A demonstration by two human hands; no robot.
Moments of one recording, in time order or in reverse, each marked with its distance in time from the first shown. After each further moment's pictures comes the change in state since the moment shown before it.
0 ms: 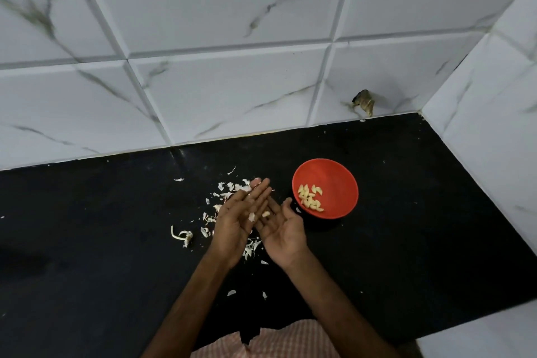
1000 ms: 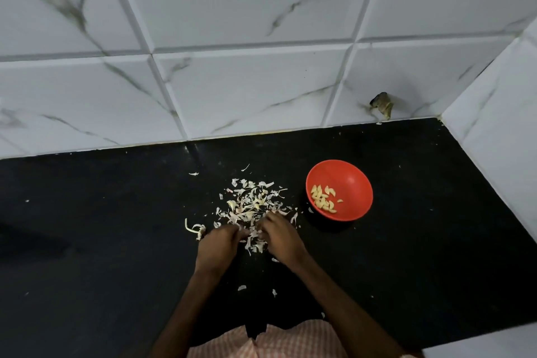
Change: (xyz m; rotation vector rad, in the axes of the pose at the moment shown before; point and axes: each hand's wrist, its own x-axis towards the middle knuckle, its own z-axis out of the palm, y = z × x) left_hand -0.017 -0.015 -0.108 1.833 0.209 0.026; right_hand 0.069 0.023 -0.066 -2.293 -0.274 -0.631
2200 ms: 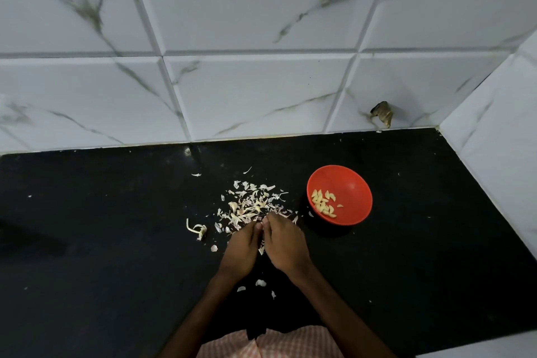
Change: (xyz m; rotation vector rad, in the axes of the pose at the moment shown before) left_hand -0.011 0.044 0.011 -0.598 -0.037 0.002; right_hand -0.022 -0.037 -0.029 0.029 0.314 0.149
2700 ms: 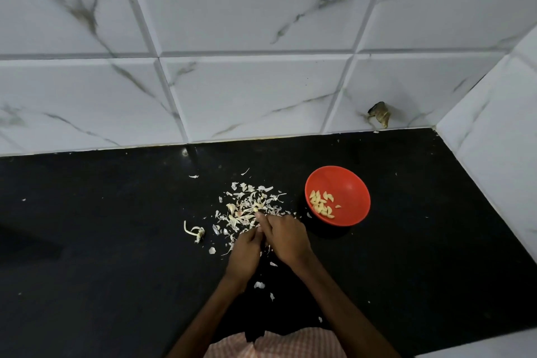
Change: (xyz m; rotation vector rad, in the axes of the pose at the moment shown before) left_hand -0.005 0.020 0.010 -0.331 0.015 -0.199; right_hand 0.014 0.000 -0.015 -0.061 -0.068 -0.008
